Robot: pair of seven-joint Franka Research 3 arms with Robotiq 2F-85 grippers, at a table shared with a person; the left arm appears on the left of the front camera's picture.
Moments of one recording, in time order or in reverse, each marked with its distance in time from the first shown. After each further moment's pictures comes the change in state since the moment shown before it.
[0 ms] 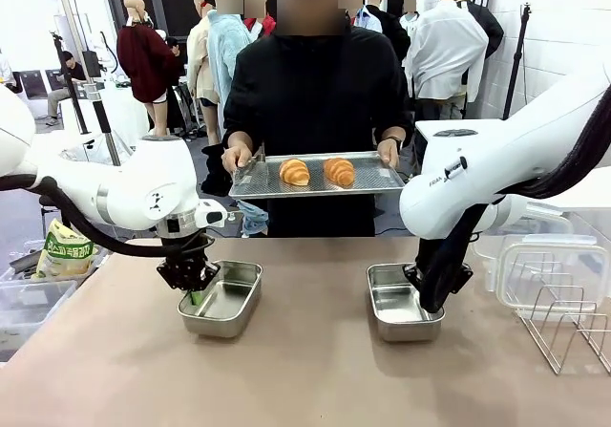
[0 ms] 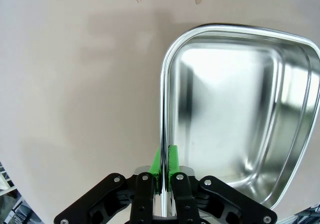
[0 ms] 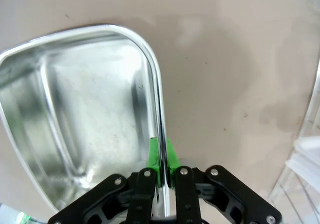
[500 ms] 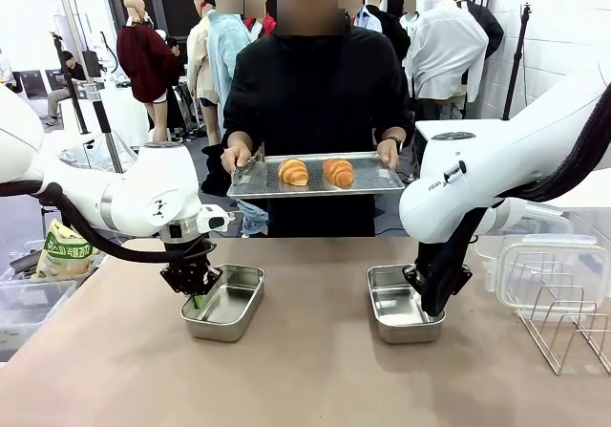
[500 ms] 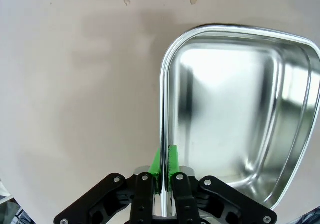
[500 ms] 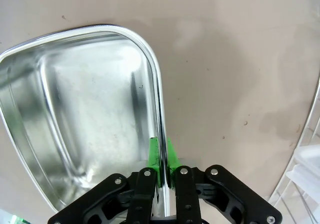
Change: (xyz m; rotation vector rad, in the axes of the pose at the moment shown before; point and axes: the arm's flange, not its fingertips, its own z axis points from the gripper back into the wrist) left arm 0.005 -0.002 -0.023 -0.010 0.006 -0.037; right arm 0.002 0.002 -0.013 -0.022 -0.006 0.030
